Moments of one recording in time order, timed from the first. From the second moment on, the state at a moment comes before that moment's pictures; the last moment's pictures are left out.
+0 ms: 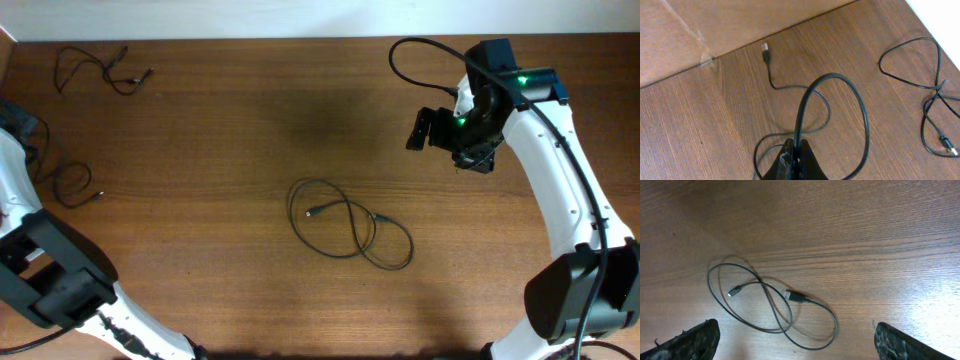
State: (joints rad) left arm 0.65 2.06 1.86 -0.67 -0.21 -0.37; right arm 0.13 1.81 1.70 -1.26 -0.27 0.40
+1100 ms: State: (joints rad) left arm 0.59 2.06 1.86 -0.70 0.19 -0.30; right arm 0.13 1.81 1.70 -1.26 -0.27 0.40
